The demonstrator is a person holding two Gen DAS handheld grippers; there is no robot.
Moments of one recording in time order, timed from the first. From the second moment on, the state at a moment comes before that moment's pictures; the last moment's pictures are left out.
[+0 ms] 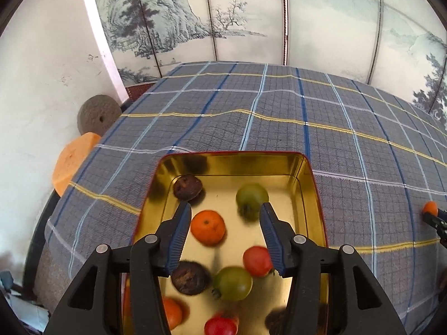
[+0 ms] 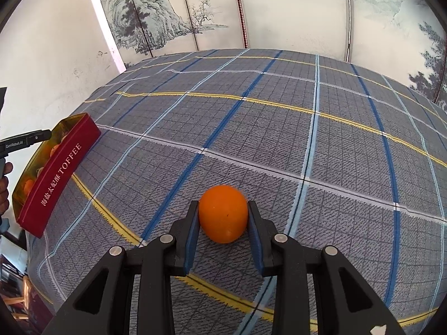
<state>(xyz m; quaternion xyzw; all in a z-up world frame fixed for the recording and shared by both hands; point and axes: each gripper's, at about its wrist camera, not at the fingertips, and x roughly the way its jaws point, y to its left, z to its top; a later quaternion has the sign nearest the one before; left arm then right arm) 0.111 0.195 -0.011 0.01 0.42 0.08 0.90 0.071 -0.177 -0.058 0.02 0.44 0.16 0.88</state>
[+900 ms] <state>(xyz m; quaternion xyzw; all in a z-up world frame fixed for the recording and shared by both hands) -0.024 0.236 0.048 -0.01 0.31 0.15 0.94 0.030 0.047 0.016 0.01 0.40 0.41 0.82</state>
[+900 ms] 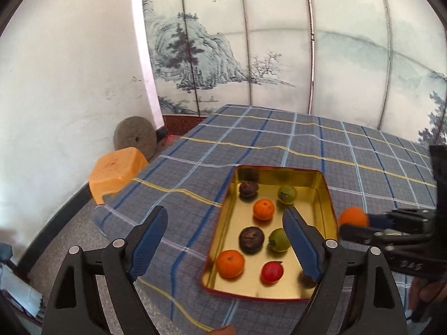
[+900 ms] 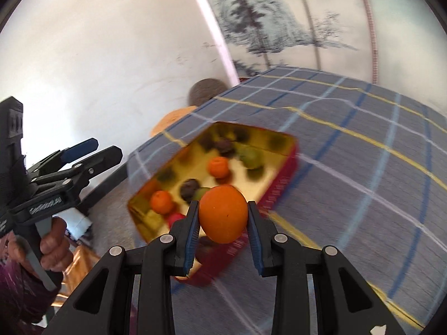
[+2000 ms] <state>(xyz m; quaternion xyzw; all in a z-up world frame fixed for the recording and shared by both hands) -0.053 0.249 0.062 -0.03 0.30 0.13 0.94 -0.024 0.063 0.075 -0.04 0.26 0.35 0.90</state>
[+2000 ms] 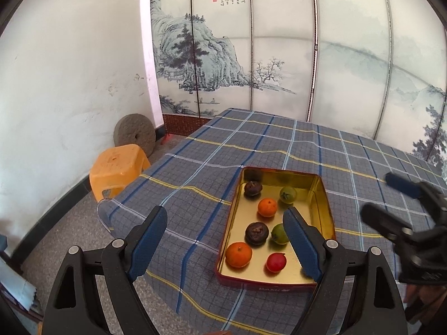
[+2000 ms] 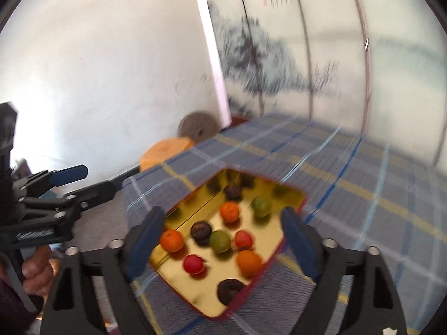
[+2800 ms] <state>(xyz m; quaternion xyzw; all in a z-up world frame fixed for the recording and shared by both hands) -0.051 0.220 0.069 -0.02 0.30 0.11 0.95 -0.052 0.007 0.078 -0.06 0.23 0.31 0.92</state>
